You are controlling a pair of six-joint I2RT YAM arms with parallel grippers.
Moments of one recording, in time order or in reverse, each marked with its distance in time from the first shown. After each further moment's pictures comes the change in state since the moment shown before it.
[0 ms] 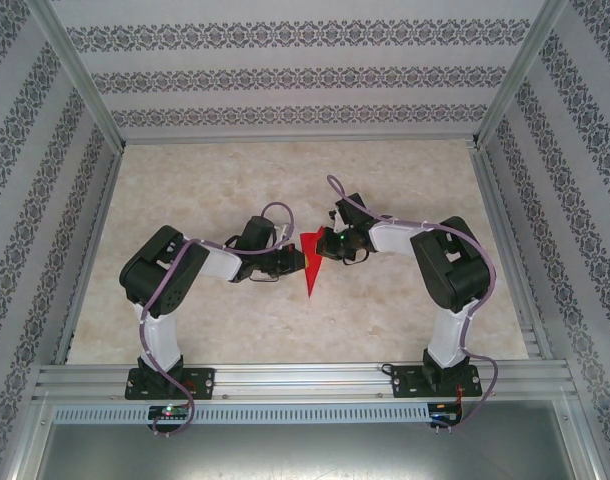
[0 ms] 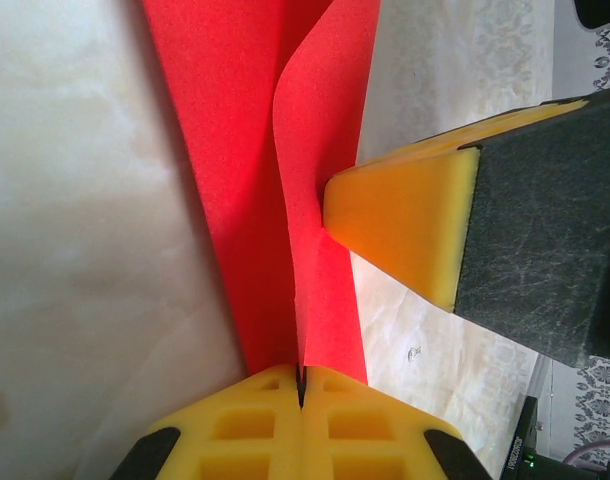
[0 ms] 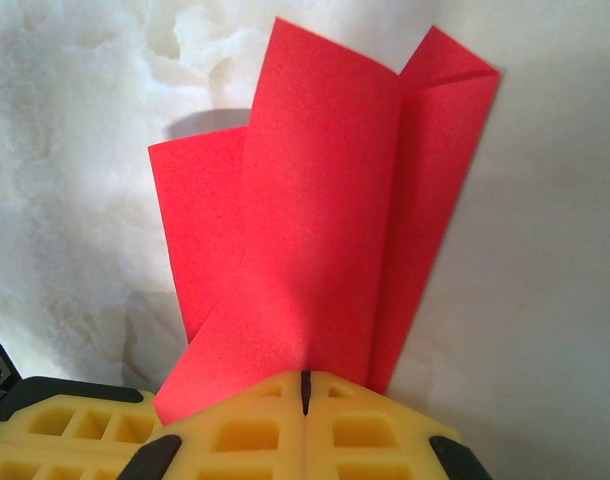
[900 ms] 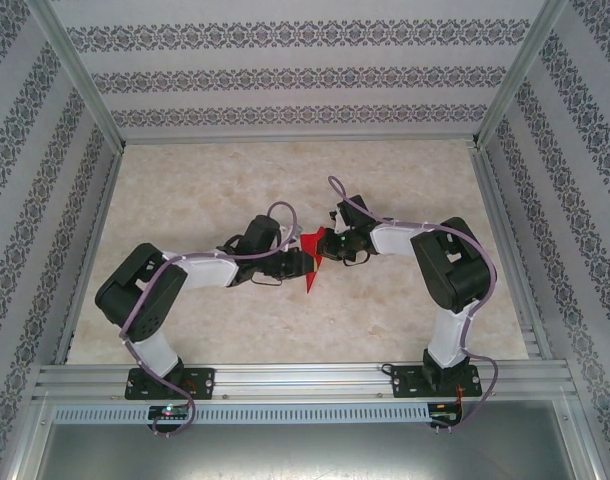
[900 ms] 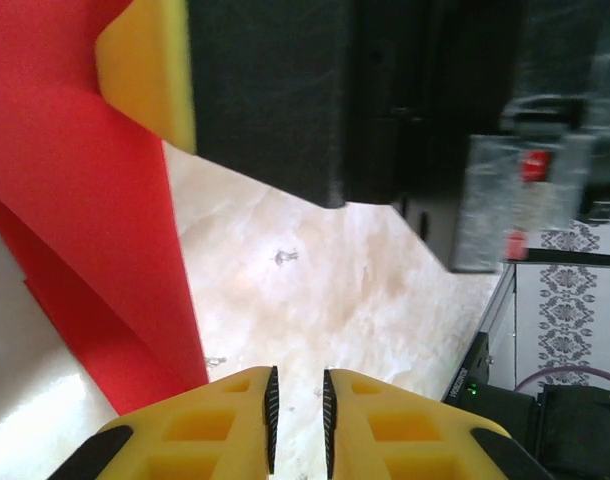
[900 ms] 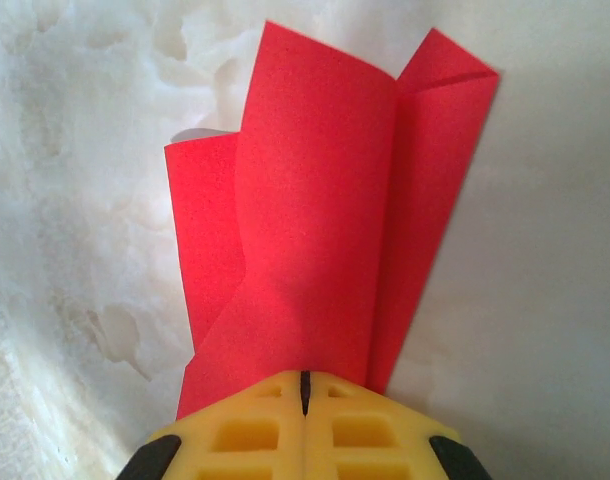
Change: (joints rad) left arm -0.098 -0.161 0.003 -0.163 0.008 -0.025; right arm -0.002 -0.003 -0.026 0.044 -0.012 0.000
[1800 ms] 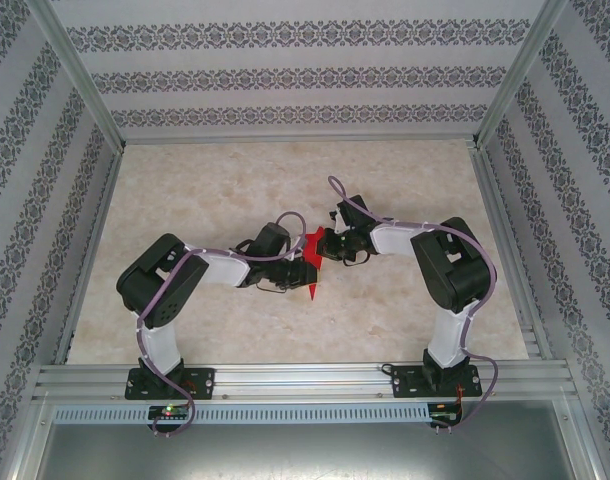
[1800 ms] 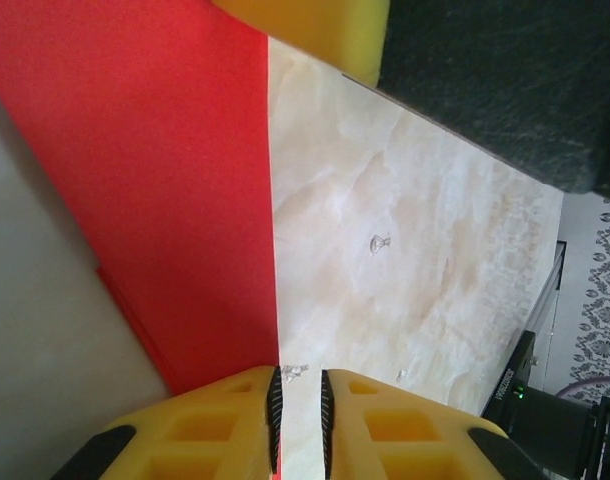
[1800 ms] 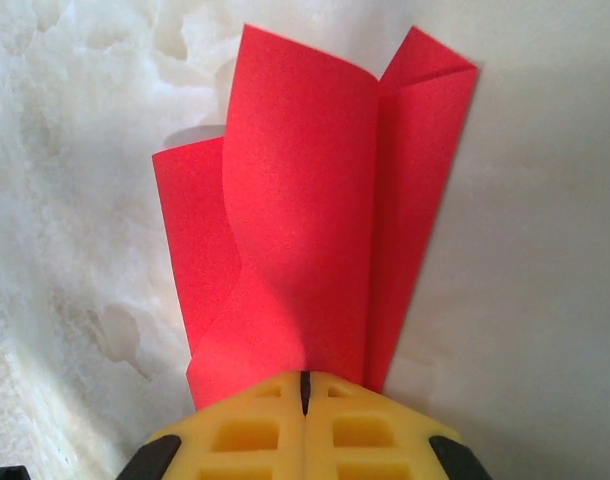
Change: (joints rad) left arm -0.022 0.099 0.020 -0.020 -0.009 -0.006; right arm 0.000 0.000 0.000 0.000 0.000 -0.002
